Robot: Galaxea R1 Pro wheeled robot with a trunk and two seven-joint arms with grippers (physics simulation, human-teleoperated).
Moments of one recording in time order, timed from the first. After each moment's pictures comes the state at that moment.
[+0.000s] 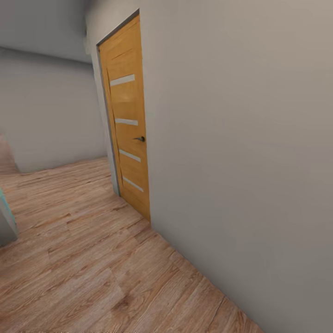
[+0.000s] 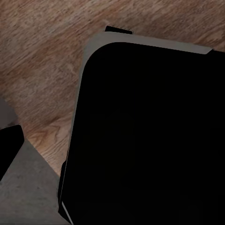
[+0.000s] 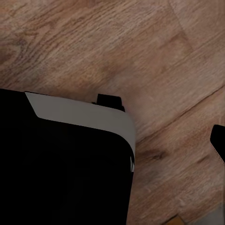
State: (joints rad) left arm 0.00 0.02 0.03 -0.03 0.18 -0.09 0.00; right arm -0.14 0.02 0.30 0.03 -0.13 -0.15 -0.09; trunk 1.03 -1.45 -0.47
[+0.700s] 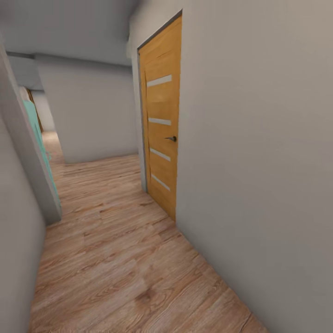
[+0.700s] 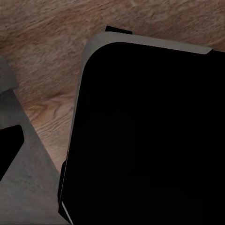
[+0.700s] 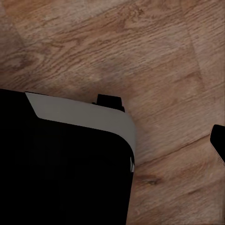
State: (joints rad) left arm 0.00 0.02 0.03 -0.03 0.18 -0.09 0.00; right arm -0.14 0.02 0.30 0.03 -0.12 -0.15 -0.09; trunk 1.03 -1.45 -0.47
